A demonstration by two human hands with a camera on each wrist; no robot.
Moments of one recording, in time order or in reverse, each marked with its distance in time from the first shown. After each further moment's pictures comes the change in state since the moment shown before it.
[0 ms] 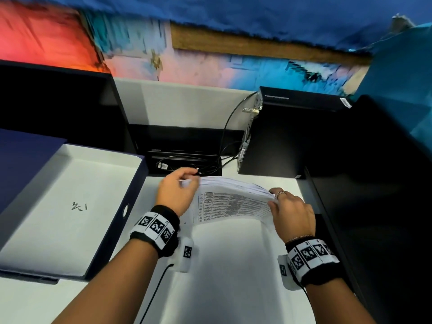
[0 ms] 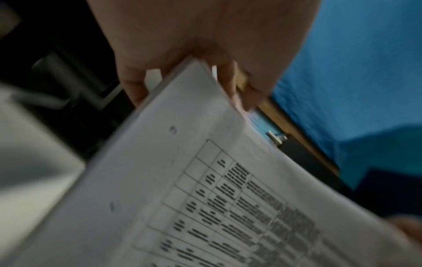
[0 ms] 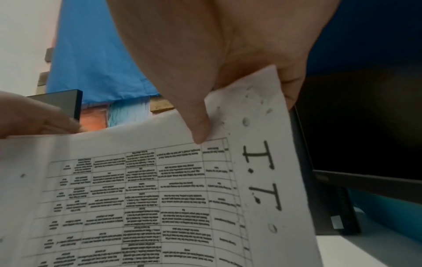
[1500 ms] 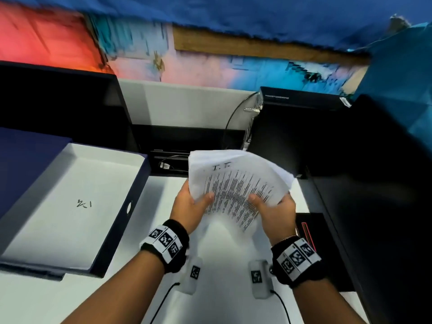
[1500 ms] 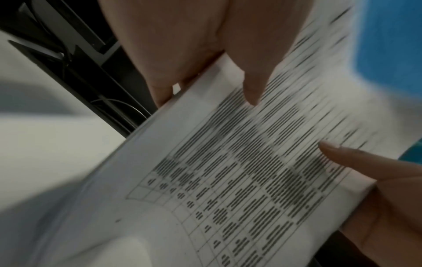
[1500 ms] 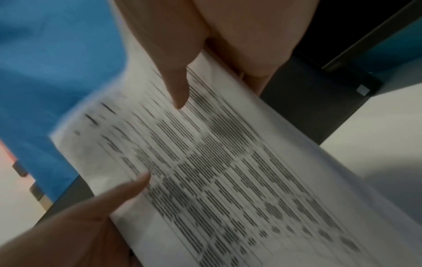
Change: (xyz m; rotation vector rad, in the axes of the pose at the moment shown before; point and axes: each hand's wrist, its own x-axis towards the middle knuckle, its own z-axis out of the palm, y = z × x) left_hand -0.039 -0.007 0.017 -0.238 -0.130 0.014; right_hand -0.014 -0.038 0.005 1.367 0.064 0.359
